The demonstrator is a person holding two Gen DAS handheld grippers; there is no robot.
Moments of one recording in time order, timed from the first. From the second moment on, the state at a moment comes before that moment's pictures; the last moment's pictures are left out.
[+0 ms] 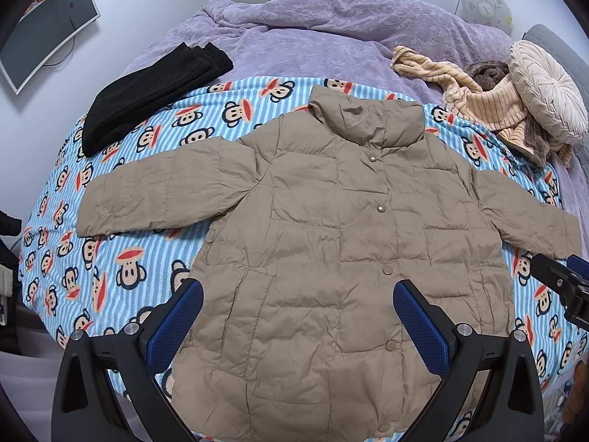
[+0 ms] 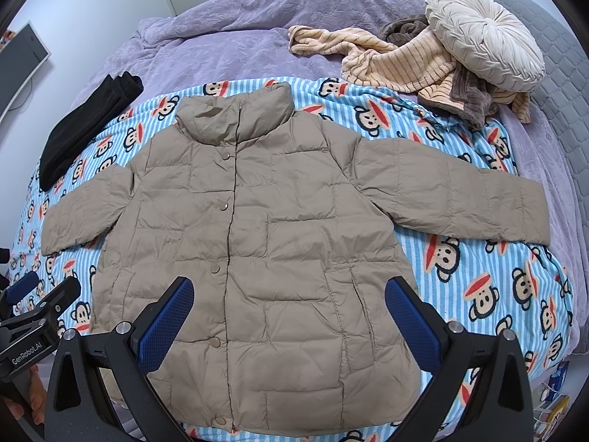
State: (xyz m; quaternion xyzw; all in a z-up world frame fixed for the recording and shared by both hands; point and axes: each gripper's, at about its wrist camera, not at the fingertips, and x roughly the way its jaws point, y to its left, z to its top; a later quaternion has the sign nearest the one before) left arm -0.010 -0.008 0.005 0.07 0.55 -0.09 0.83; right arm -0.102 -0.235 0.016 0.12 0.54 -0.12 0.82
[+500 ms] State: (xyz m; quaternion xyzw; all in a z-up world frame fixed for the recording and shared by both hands) left arm -0.020 0.010 0.001 0.06 0.55 -0.08 0.83; right arm -0.092 -0.228 0.009 0.12 0.55 -0.11 0.82
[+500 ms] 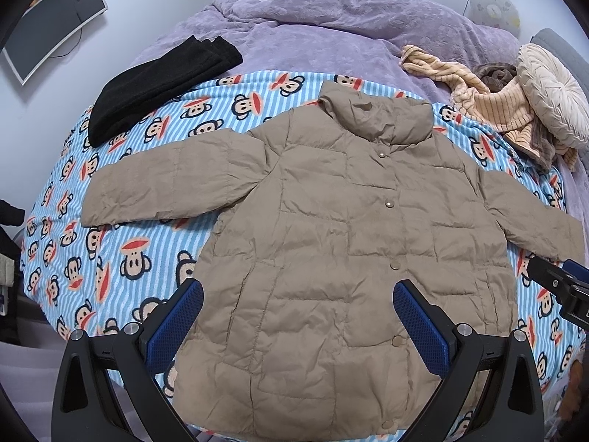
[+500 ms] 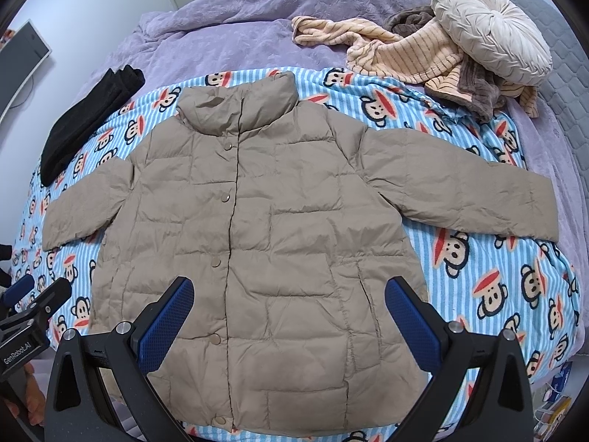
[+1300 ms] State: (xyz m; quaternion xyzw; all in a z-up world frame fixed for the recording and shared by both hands) left arm 0.072 0.157 -0.091 -0.07 0.58 -0.09 0.81; right arm -0.030 -0.098 -0.074 0.15 0.61 -0.05 0.78
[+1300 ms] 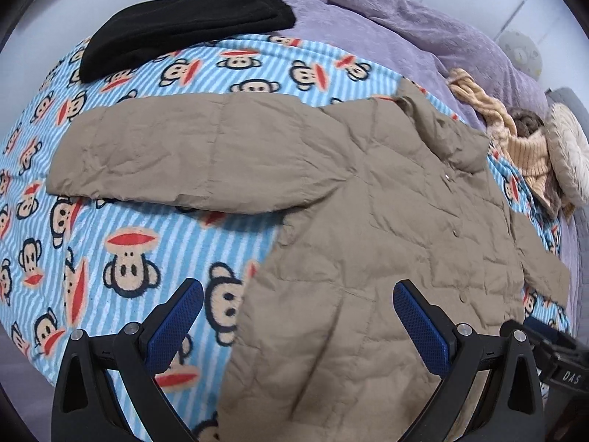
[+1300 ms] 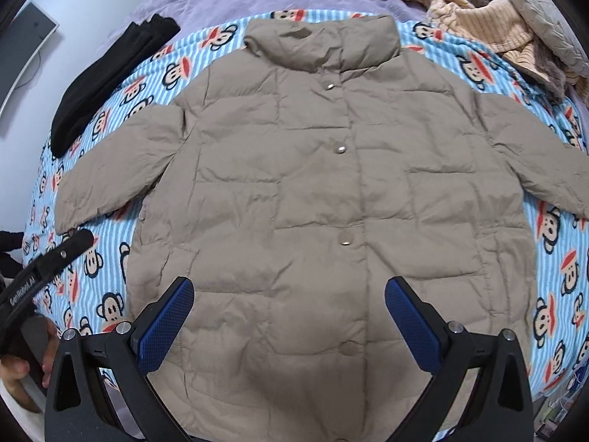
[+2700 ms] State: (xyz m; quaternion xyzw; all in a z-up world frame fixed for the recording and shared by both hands) left arm 0.185 0.243 -0.071 -0.08 0.36 -0.16 0.91; right arm 0.148 0.024 -0.200 0.22 0.57 0.08 0.79
